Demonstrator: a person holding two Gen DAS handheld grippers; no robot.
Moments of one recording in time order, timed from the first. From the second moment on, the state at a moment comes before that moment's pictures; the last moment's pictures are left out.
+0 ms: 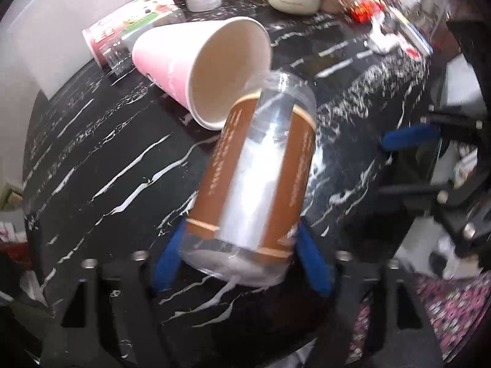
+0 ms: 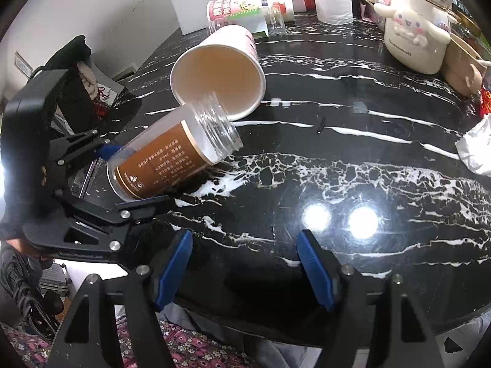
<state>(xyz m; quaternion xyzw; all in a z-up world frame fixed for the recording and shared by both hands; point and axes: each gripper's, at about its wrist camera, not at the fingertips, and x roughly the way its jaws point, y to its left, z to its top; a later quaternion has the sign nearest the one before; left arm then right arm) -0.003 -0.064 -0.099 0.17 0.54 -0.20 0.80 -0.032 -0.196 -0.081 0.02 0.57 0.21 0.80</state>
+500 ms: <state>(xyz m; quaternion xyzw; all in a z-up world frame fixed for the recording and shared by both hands) 0.000 -0.080 -0.095 0.24 0.55 -0.21 0.77 -0.031 -0.198 -0.085 0.03 0.57 0.22 0.79</state>
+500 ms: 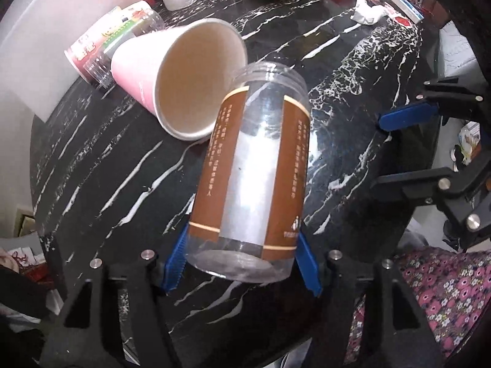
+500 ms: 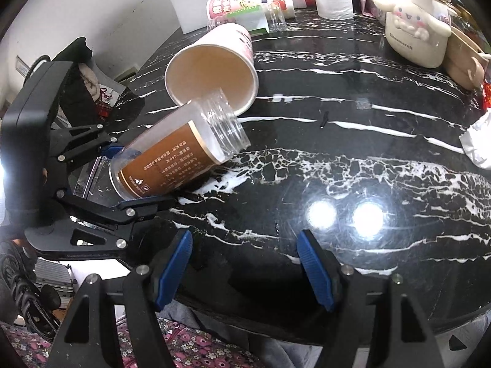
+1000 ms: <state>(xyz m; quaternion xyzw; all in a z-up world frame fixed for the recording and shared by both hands) -0.009 -0.073 -0.060 0.27 0.54 -0.19 0.78 -0.029 -0.189 -0.084 0.04 0.57 0.24 0.79</state>
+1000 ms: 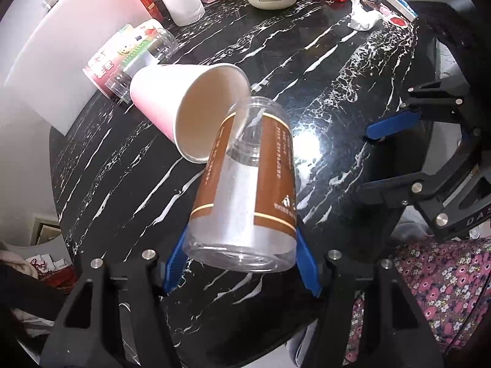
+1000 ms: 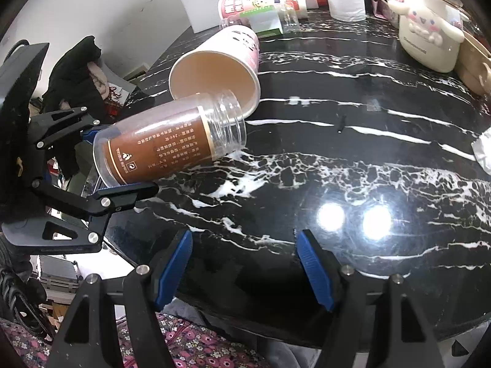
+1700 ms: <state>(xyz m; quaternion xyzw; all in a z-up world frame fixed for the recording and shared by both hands) -0.002 -0.060 -0.025 0.23 0.58 -0.18 0.76 -0.023 -0.181 -0.072 0.04 0.55 0.27 0.79</state>
